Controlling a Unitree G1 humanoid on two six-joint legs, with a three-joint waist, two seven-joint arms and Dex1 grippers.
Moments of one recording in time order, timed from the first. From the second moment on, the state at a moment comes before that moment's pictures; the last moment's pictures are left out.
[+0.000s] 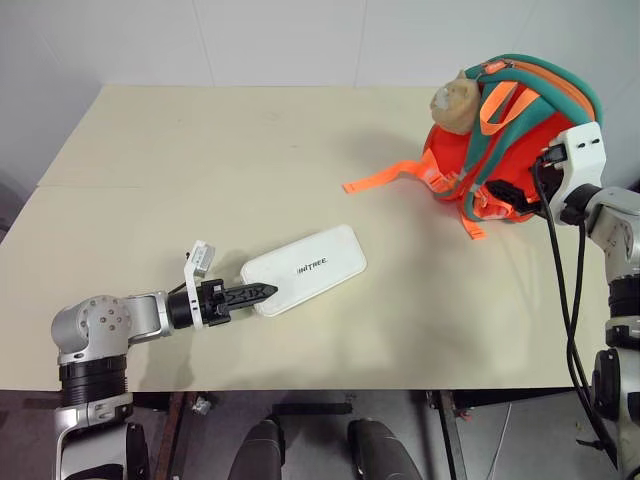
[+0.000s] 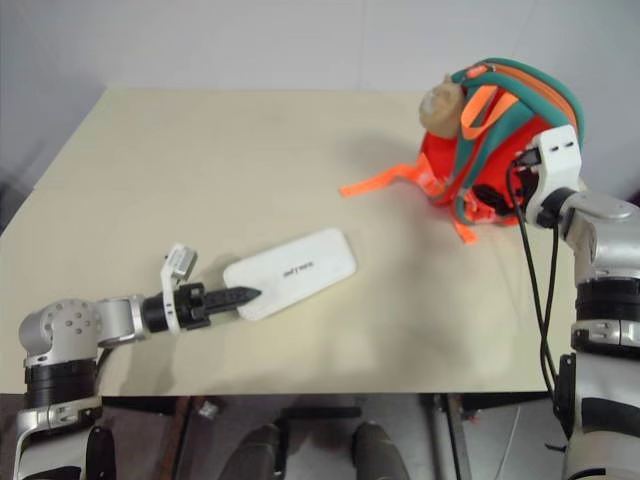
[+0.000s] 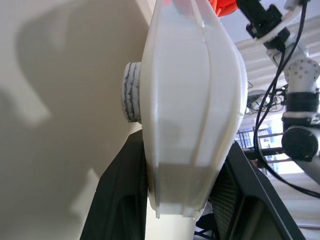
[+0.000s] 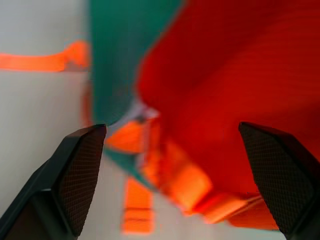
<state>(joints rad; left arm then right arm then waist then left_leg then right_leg) -0.44 0.51 0.36 0.04 -0.85 1.47 -0.71 -0.94 -0.78 -0.14 0.65 0.23 0.46 0.61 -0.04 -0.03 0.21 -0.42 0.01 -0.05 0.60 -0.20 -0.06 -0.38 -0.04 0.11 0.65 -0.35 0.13</state>
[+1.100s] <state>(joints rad) -0.30 0.50 0.41 -0.07 -0.93 1.38 -0.63 -1.04 -0.66 -0.16 0.69 0.30 0.64 0.83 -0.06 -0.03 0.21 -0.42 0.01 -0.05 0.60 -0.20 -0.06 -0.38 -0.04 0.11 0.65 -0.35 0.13</state>
